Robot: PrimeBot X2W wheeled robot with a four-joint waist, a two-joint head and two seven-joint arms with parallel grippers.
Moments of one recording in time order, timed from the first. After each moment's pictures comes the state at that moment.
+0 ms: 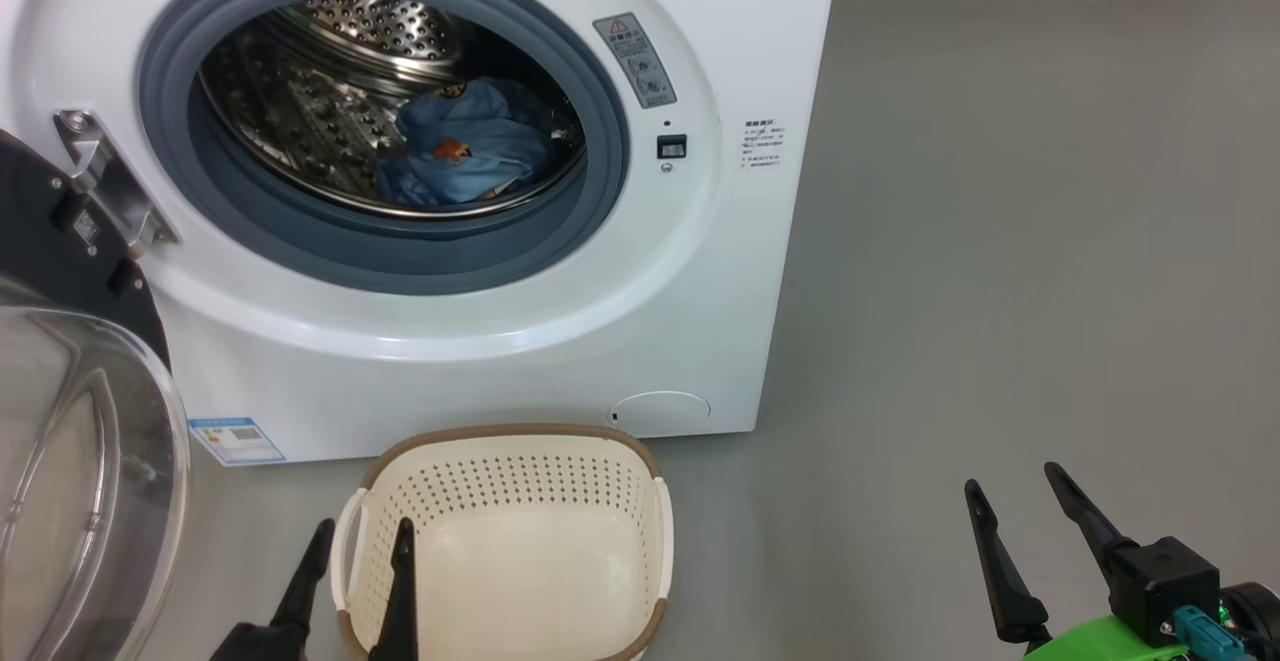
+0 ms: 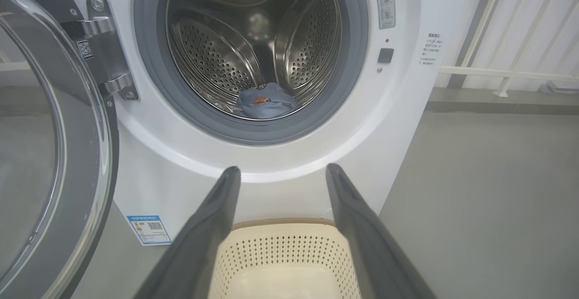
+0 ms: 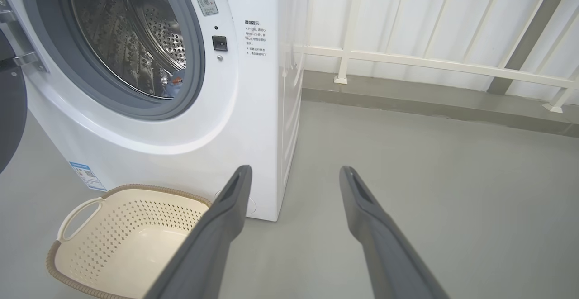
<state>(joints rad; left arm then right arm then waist) 0.01 0.17 -0.24 0.22 -0.32 0.12 -0.25 0.17 -0.04 -0.01 -0.10 0.03 0.13 0.03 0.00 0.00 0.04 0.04</state>
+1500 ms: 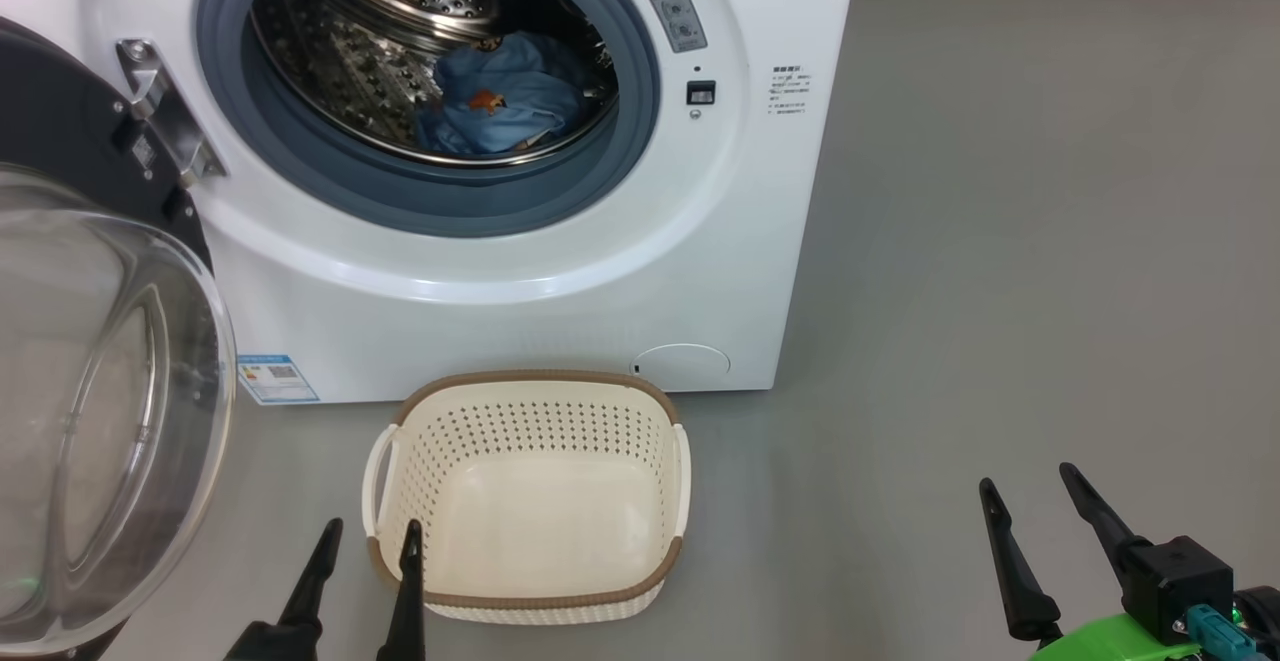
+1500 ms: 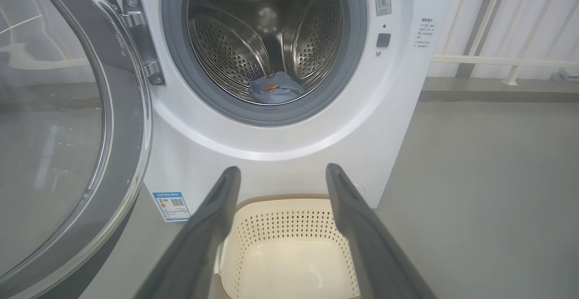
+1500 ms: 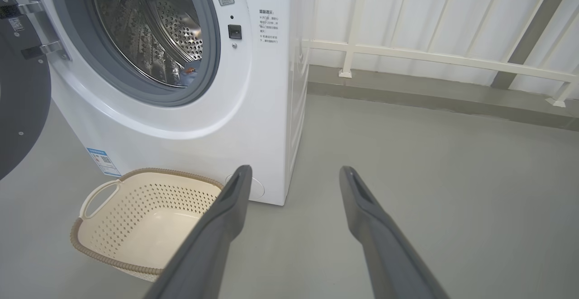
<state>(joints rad) 0.00 0.17 -0.26 0.23 -0.30 0.13 -0.25 0.17 -0.04 -0.04 -0.09 0.03 0.13 0.03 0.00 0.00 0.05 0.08</state>
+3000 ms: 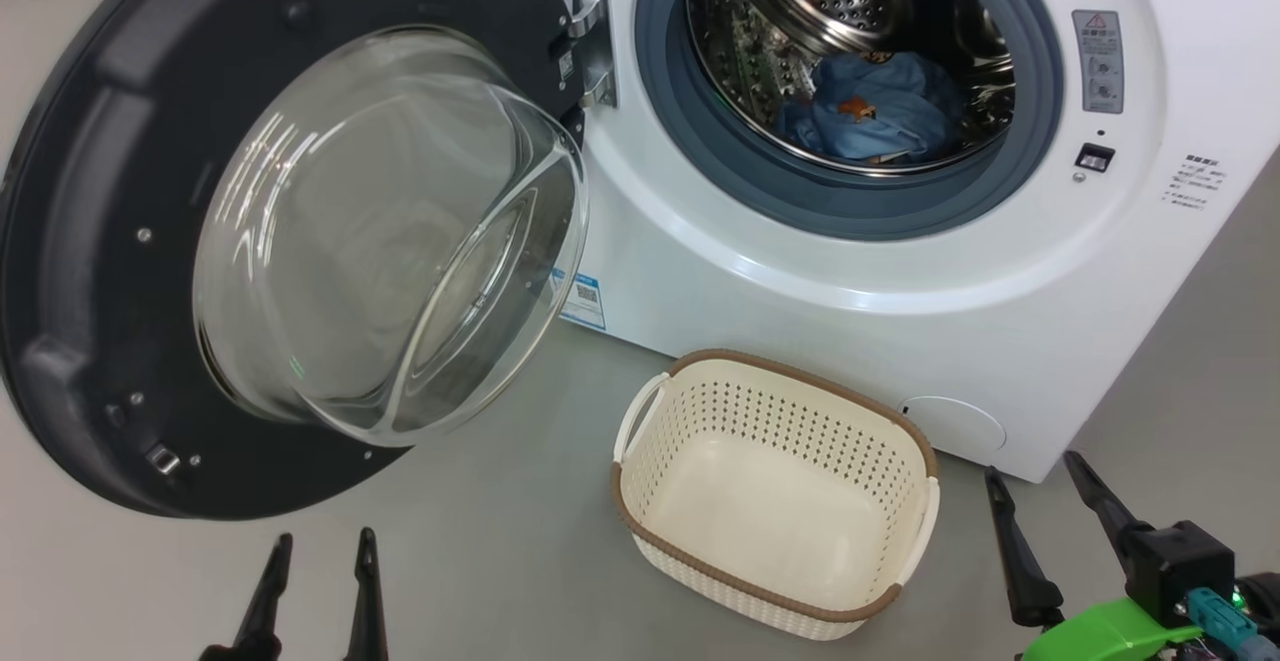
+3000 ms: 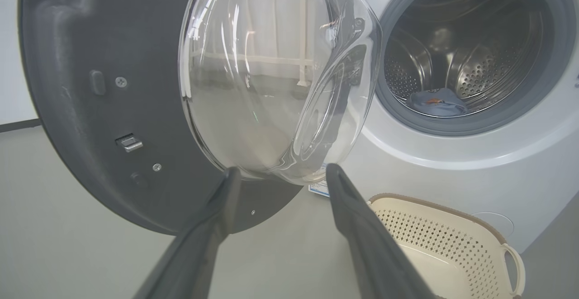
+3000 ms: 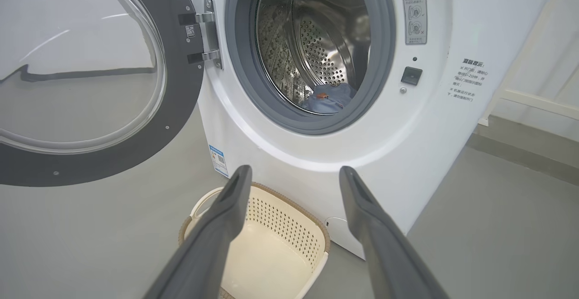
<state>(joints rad) 0.05 0.18 -0.22 0.17 -0.30 0.20 -0.25 0.15 -0.04 -0.05 -0.09 0.03 0.13 0.04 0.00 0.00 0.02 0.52</state>
